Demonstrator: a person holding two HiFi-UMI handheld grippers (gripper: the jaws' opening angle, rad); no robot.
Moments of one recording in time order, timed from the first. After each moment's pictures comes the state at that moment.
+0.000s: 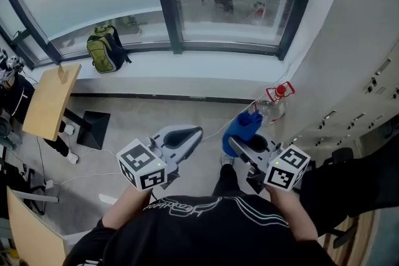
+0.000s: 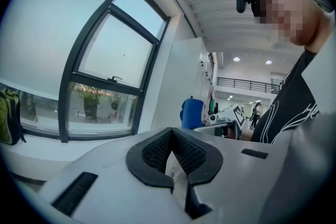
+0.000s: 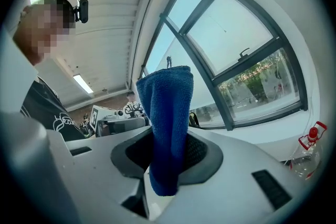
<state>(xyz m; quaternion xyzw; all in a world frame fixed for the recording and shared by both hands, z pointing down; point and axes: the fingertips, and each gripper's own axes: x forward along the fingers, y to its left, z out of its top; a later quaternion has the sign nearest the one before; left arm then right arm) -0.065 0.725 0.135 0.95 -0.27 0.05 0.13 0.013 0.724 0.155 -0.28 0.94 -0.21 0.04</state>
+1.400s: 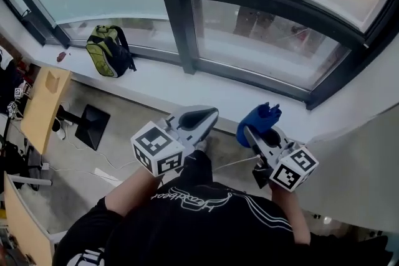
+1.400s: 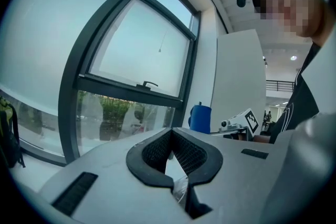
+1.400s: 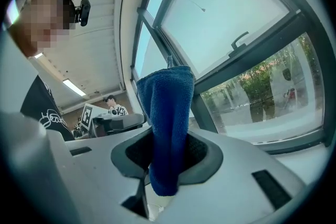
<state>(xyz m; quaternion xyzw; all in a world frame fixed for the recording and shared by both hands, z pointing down) -0.037 0.266 0.154 0.92 -0.38 0.03 0.12 0.049 0.264 0.183 -0.26 0.94 -0.22 0.03</state>
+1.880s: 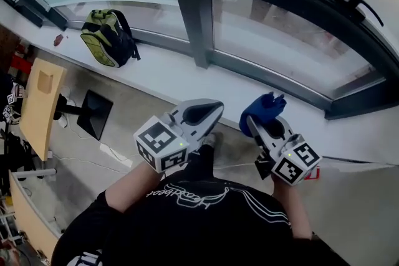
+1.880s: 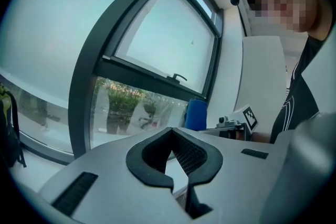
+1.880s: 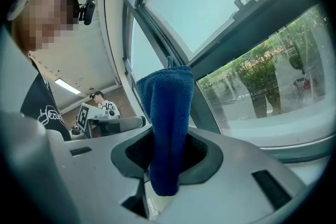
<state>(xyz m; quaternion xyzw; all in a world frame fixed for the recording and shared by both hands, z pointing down) -0.140 0.115 0.217 0.90 -0.39 0.04 0.18 -0.064 0.104 0.236 -0.25 0.93 -0.25 -0.01</state>
